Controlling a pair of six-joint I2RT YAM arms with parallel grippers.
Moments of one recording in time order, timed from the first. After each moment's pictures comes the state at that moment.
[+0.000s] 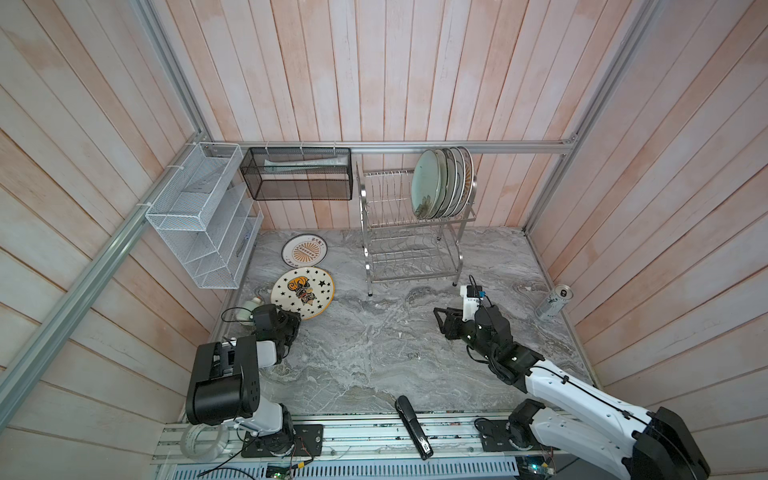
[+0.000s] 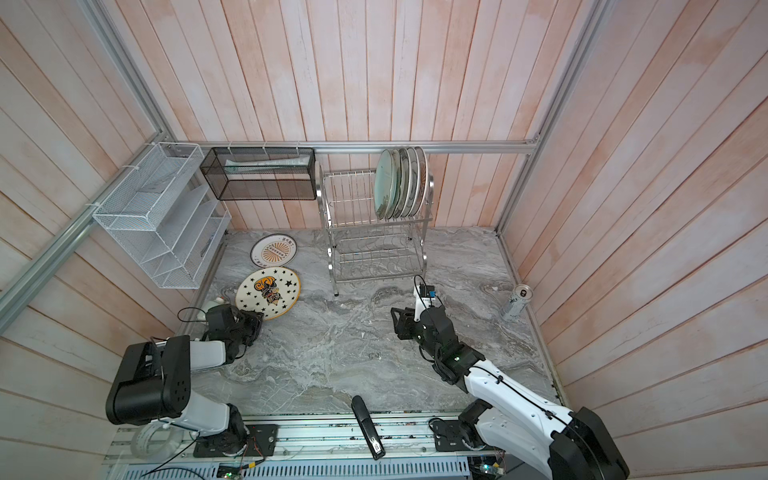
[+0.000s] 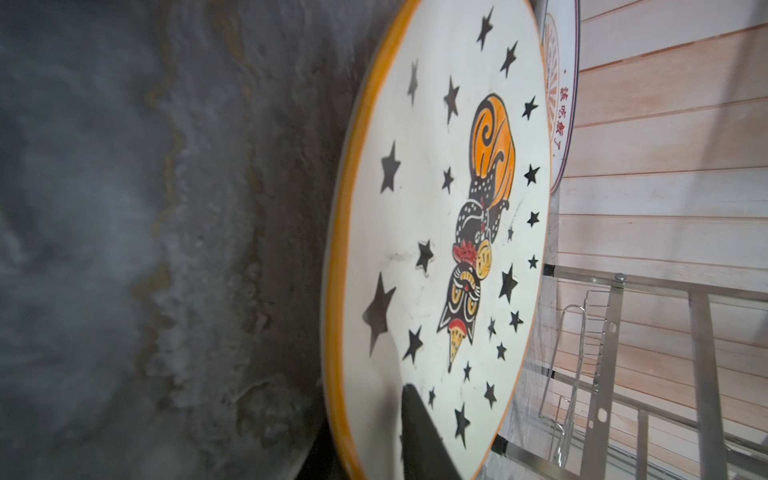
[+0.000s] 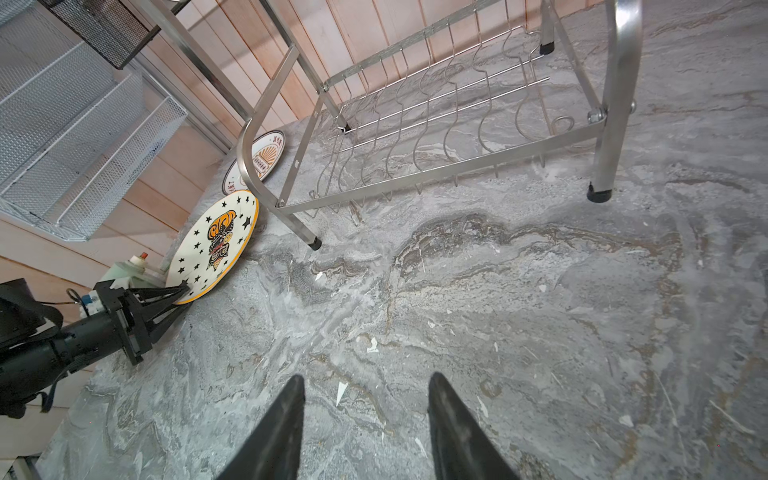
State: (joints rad) left arm 0.19 1.53 0.38 0.46 0.28 -1.10; right arm 0.65 0.96 0.44 0.13 0.08 0.58
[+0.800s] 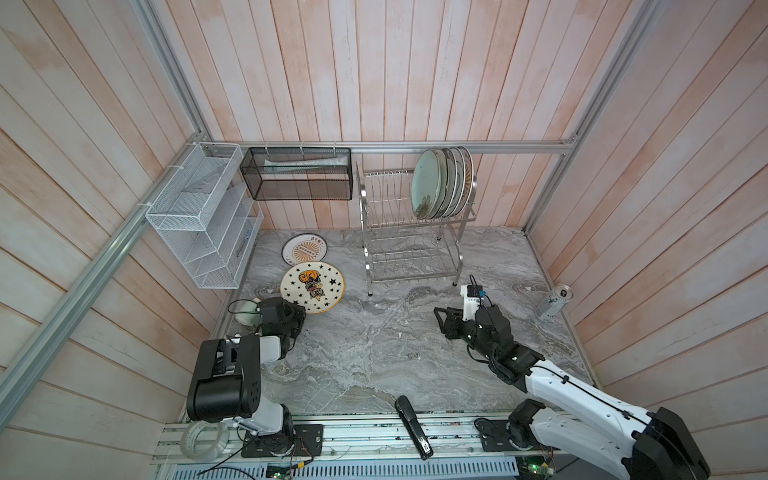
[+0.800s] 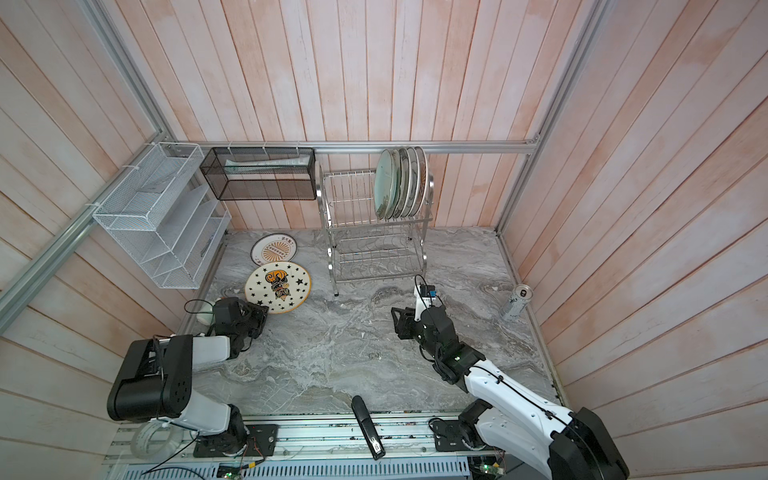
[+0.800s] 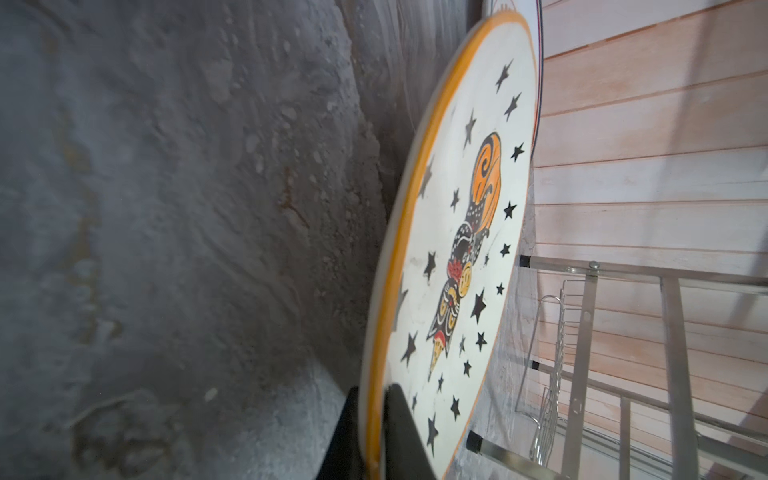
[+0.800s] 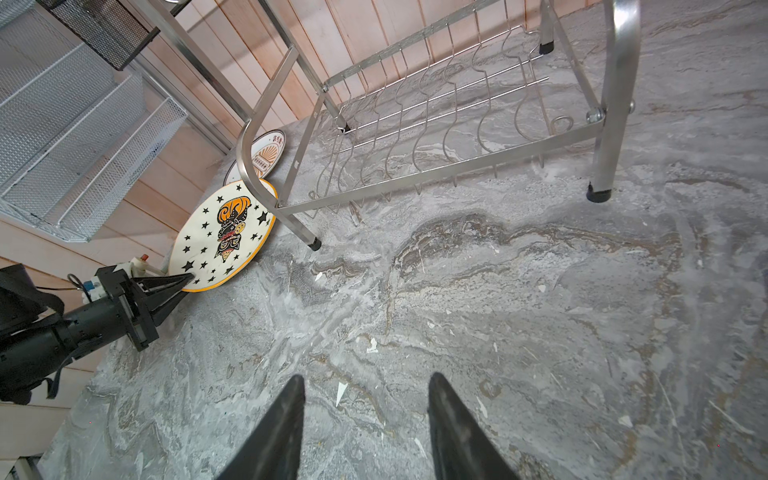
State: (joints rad) left arm 0.10 1.54 0.44 0.46 0.24 -1.13; right arm 0.64 0.96 0.44 0.13 0.07 0.58
